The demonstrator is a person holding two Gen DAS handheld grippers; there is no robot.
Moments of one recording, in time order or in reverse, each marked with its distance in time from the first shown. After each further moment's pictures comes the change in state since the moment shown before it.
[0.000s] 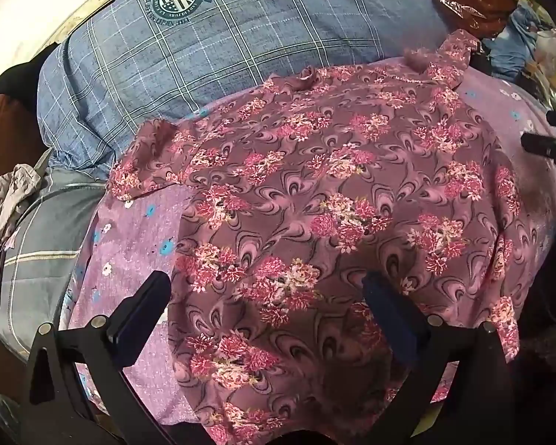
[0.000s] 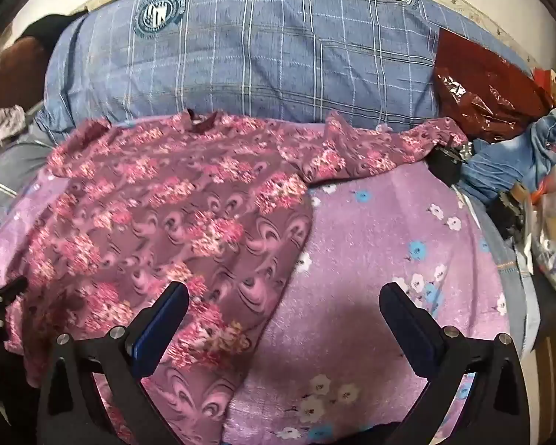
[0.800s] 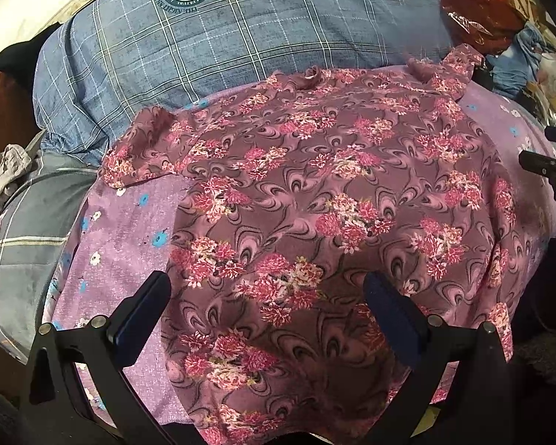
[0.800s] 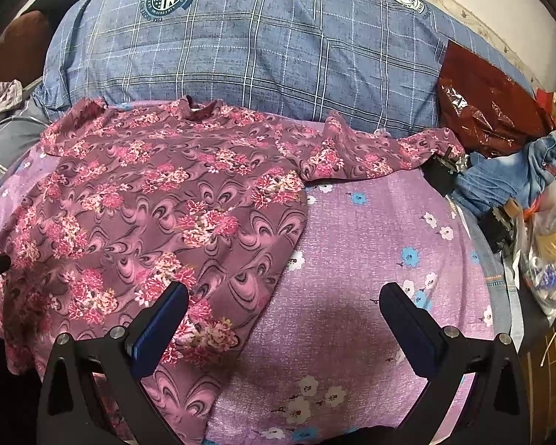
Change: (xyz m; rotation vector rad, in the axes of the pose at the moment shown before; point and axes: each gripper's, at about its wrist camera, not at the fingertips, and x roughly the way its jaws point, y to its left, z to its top) left arm 0.009 0.014 -0.007 -0.066 0.002 -0.059; right arm 0.005 0.009 -0.004 -0.062 0.007 -0.045
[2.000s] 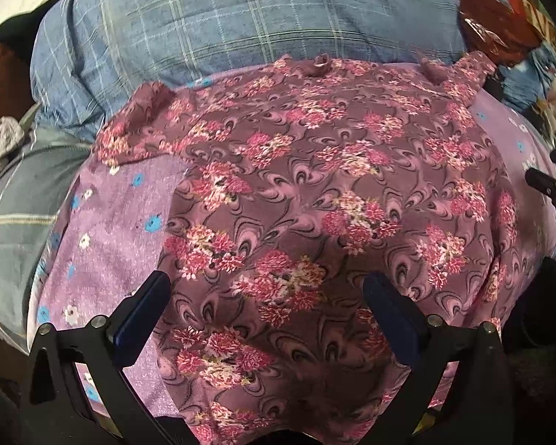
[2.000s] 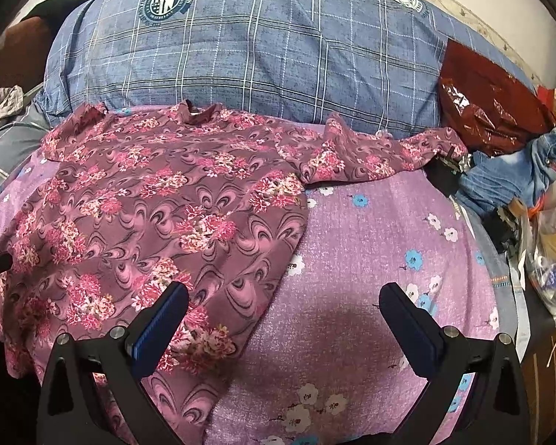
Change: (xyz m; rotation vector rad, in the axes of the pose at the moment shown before) left arm 0.014 0.010 0.005 -0.082 0.081 -0.032; right arm 0.004 -0.005 -0.003 0.016 -0.019 0.014
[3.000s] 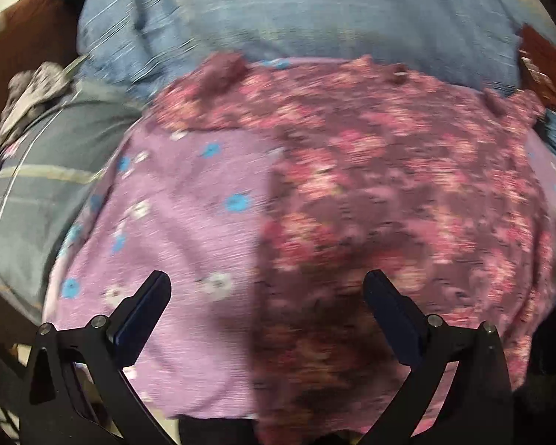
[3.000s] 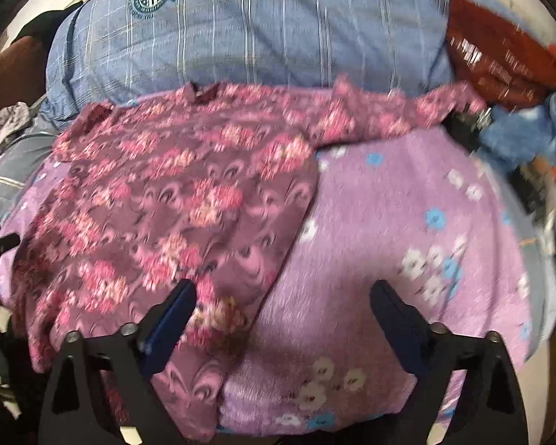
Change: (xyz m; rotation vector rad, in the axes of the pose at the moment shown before) left arm 0.012 0.084 -0.007 -0.177 0.058 0.096; right arm 0.015 -0.017 -0.014 0.087 0.130 0.155
